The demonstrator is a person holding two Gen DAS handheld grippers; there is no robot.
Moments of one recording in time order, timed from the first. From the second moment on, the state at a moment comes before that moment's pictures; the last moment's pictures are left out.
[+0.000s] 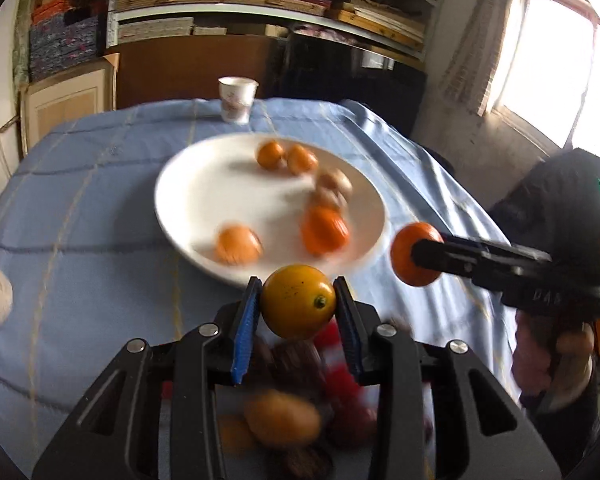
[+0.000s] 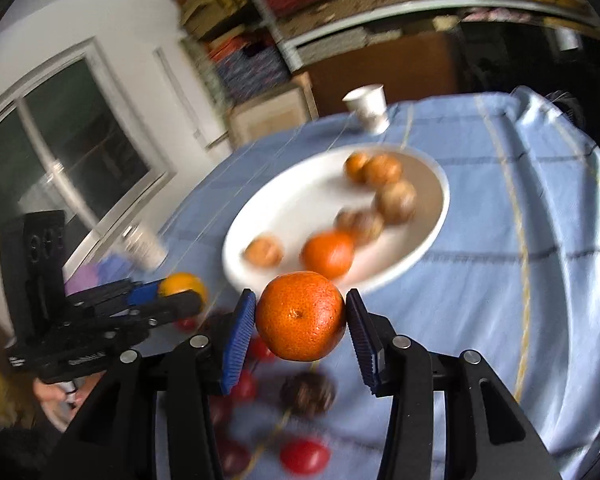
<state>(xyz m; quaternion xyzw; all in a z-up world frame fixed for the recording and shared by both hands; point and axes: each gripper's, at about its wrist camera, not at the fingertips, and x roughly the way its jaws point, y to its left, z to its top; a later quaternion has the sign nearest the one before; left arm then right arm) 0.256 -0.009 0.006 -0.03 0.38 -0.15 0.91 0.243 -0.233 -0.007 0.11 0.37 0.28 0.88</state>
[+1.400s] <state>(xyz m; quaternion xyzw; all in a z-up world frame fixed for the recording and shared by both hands) 0.229 0.083 -0.015 -0.09 0.40 0.05 0.91 0.213 -0.179 -0.044 -0.06 0.45 0.24 0.86</state>
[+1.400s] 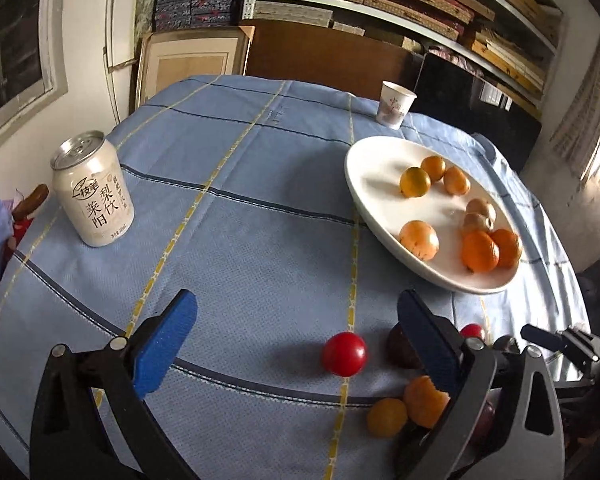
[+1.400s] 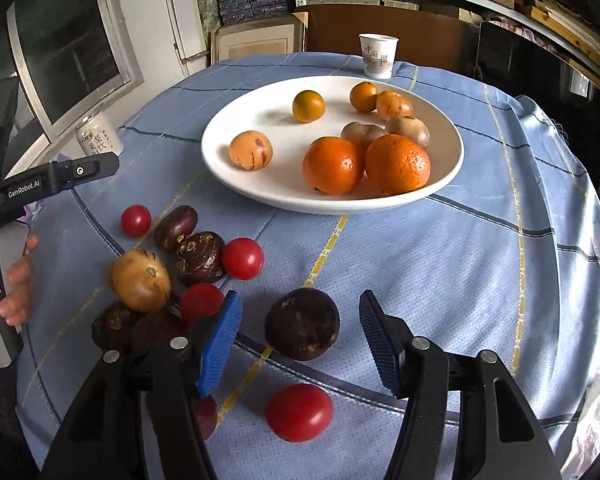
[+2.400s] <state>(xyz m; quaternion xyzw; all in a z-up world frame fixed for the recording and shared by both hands) 0.223 0.087 -0.014 -0.07 0.41 0.05 0.91 0.219 -0.193 -0.046 -0.01 0.46 0.25 0.85</state>
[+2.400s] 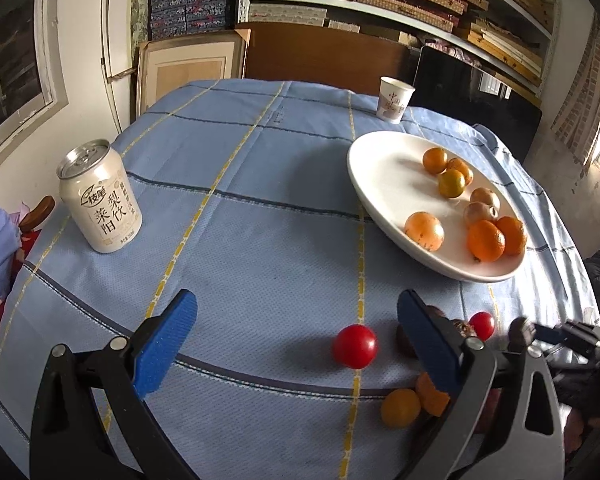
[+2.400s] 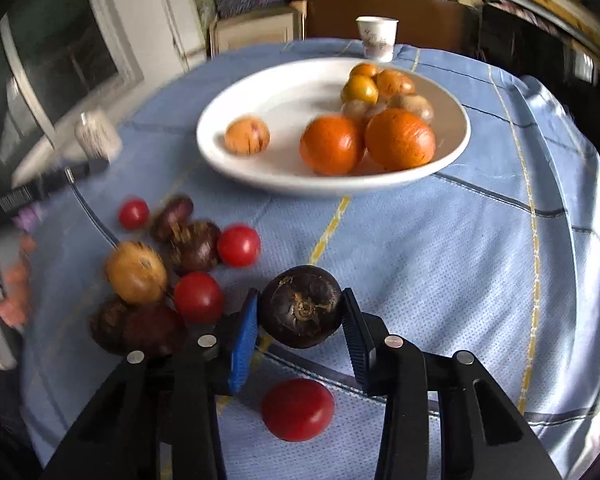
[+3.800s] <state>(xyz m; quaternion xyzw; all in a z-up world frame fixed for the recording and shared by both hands) 0.238 0.042 -0.059 0.01 0.47 -0.04 0.88 0.224 -0.204 -0.044 0.00 0.46 0.22 0.86</state>
